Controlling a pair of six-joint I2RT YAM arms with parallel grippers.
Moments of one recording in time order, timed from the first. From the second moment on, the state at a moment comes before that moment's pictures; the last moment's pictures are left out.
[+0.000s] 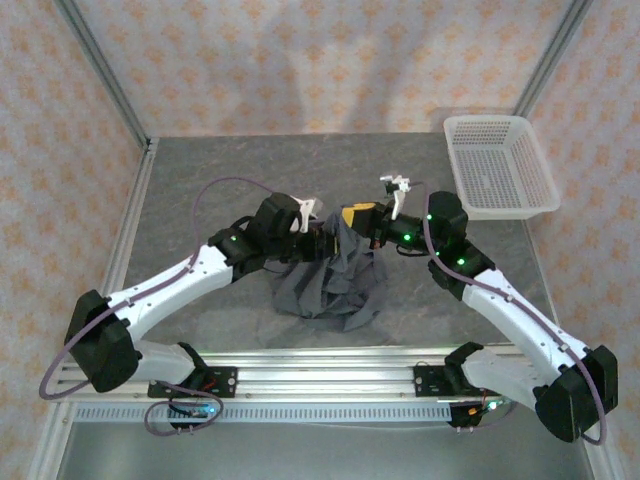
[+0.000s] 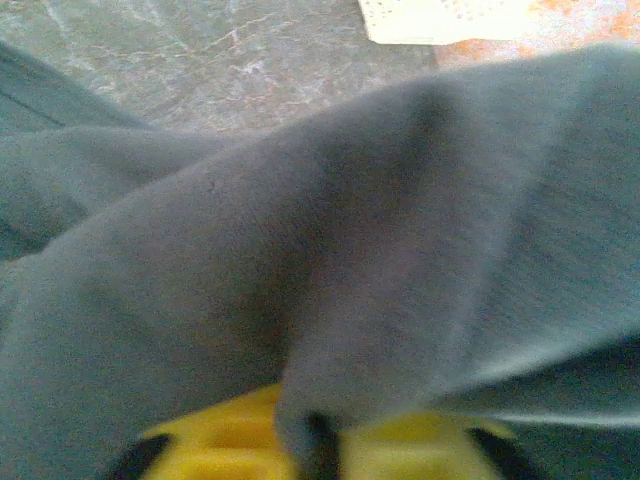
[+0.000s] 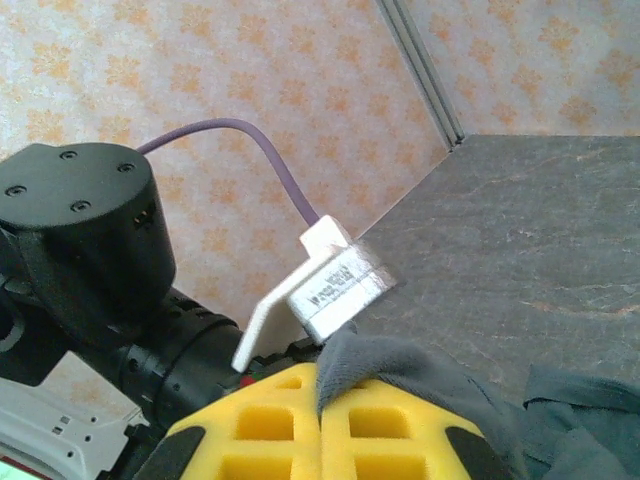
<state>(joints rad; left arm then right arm) -0.69 1.33 1.05 -0.35 0.34 -0.74 0.52 1.03 0.82 0.10 -0.61 0.48</state>
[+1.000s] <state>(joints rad) -0.59 1.24 1.02 -0.22 0.47 -0.77 0.72 0.94 0.56 -0.02 0.01 1.16</state>
